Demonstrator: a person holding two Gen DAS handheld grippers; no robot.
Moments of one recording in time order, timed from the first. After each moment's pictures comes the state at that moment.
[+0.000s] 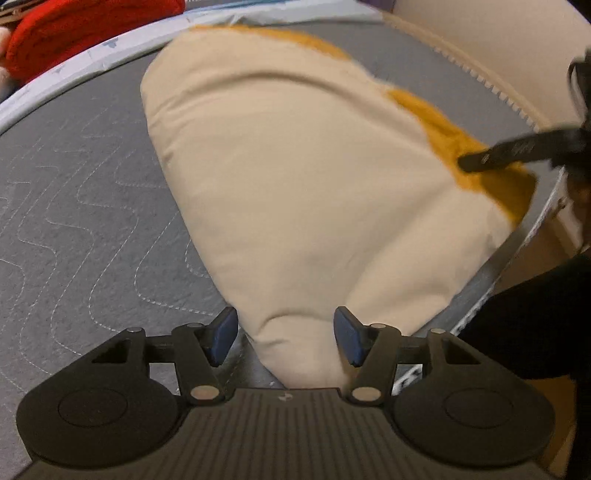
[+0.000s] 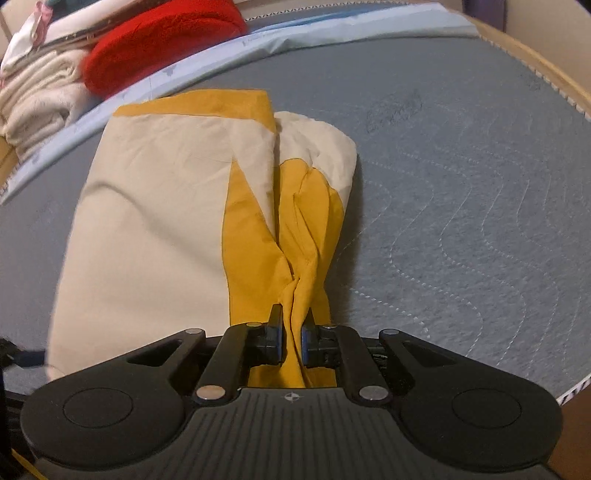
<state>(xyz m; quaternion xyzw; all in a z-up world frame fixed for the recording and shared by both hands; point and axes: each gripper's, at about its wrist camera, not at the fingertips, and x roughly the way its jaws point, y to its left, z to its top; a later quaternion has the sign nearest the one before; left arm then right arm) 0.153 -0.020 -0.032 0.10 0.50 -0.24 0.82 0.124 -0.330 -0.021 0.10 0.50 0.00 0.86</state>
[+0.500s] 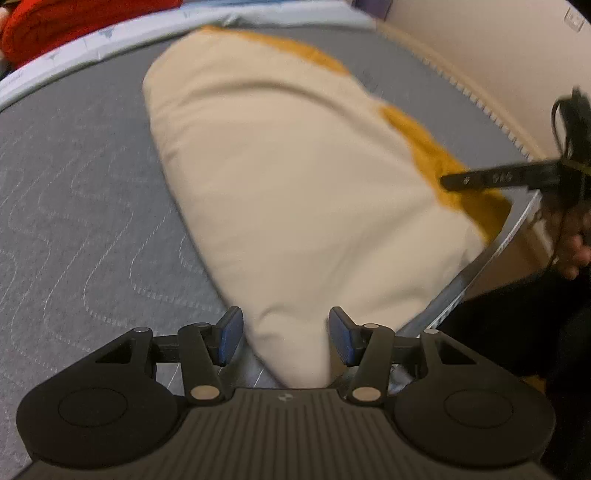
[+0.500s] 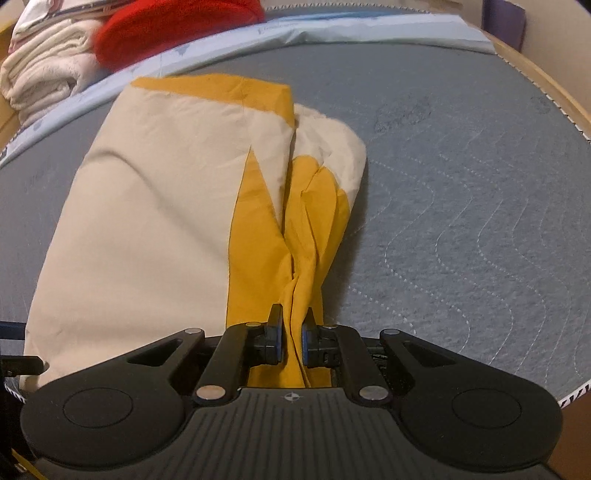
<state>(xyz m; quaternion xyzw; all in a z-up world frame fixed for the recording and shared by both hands) 0.149 0.004 -0.016 0.06 0.51 -0.27 0.81 0.126 -0.329 -0.019 0.06 0.50 0.01 0.87</state>
